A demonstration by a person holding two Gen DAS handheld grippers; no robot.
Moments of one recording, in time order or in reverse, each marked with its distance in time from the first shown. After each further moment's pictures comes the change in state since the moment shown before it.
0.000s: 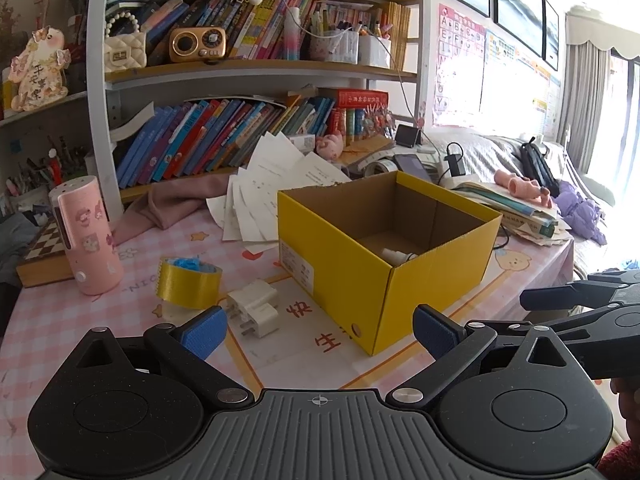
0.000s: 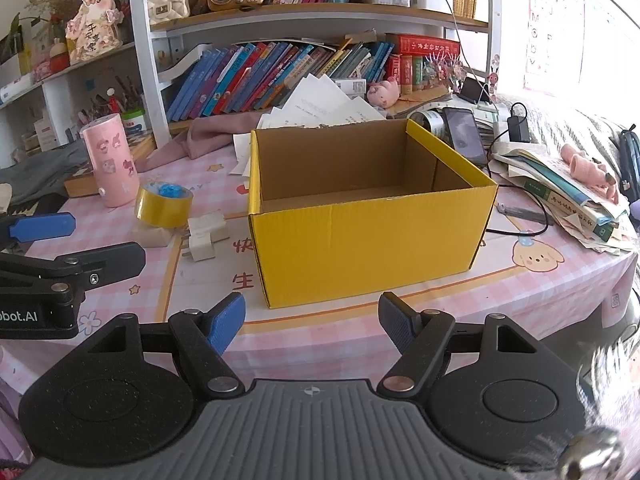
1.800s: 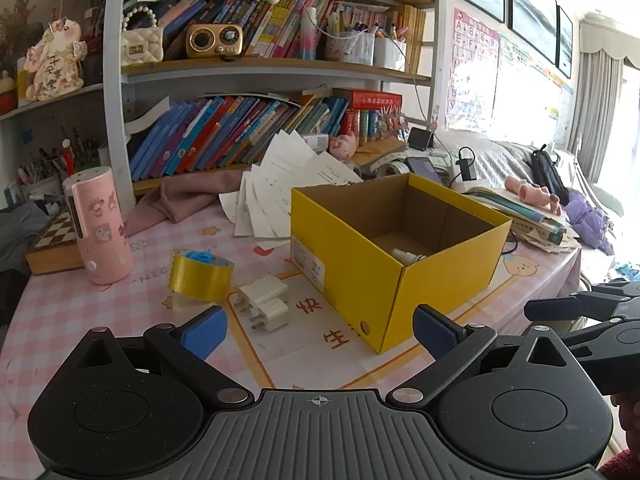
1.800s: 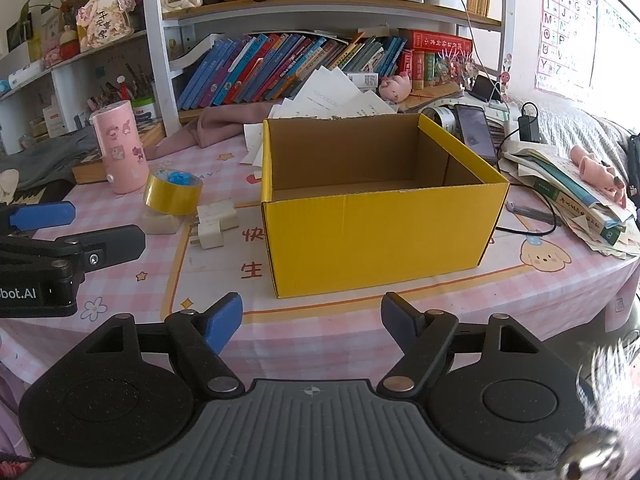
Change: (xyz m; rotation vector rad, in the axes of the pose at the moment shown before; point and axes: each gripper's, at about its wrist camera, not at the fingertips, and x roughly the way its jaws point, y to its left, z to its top) left arm -0.005 0.004 0.001 -0.033 -0.001 0.026; right arm 0.000 0.006 -0.004 -0.025 0.021 0.019
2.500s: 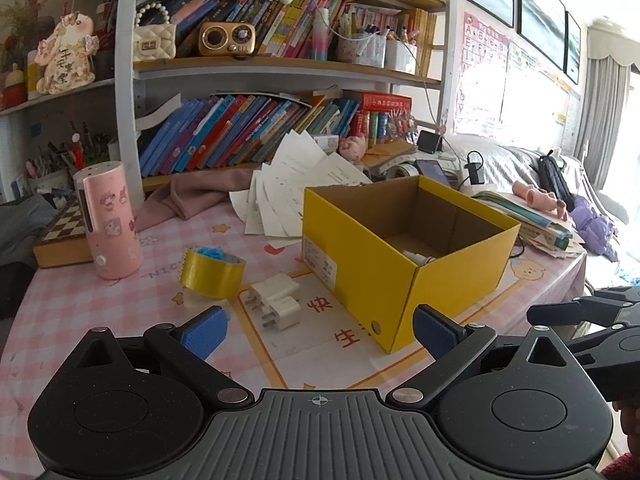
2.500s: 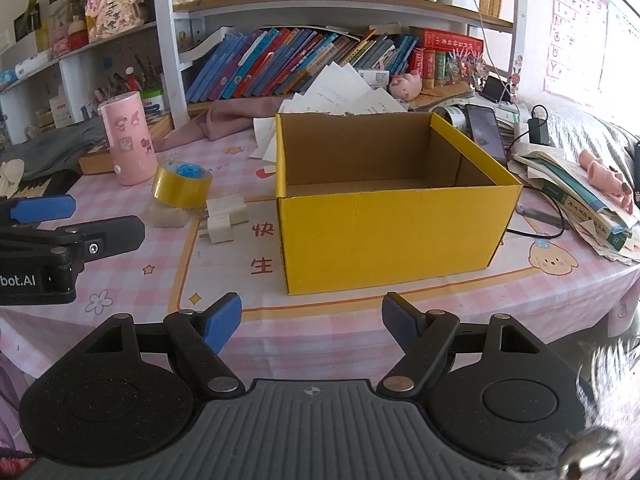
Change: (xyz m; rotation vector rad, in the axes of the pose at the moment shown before) left arm -0.003 0.012 -0.003 -0.029 -0.003 0.021; right arm 0.004 0.011 0.002 -0.034 0.017 0.014
